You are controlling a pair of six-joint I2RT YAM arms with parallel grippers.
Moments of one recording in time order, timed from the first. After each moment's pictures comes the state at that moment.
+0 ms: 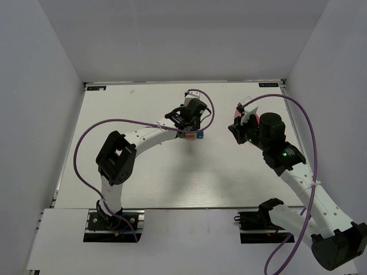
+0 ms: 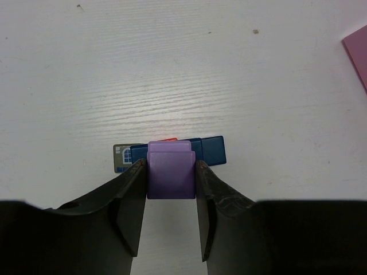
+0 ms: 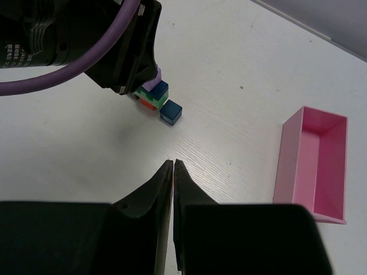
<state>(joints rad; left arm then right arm) -0.80 1.94 1.55 -0.36 -0.48 -0.50 0.44 0.90 0.88 -0.32 -0.19 -0.11</state>
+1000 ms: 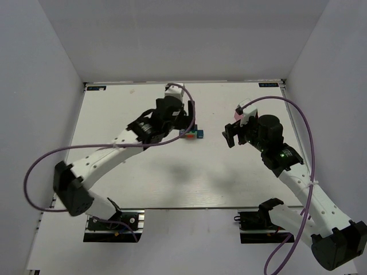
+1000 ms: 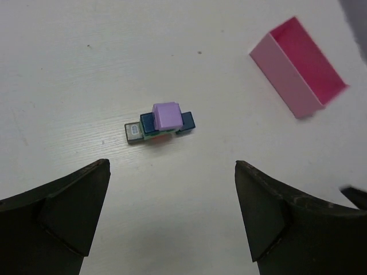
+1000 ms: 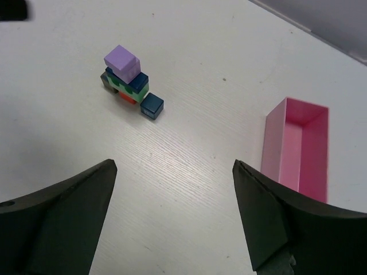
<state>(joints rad) -0.82 1.52 1.40 -0.42 -0.40 -0.44 0.44 0.90 0.84 -0.29 -0.13 -0.15</state>
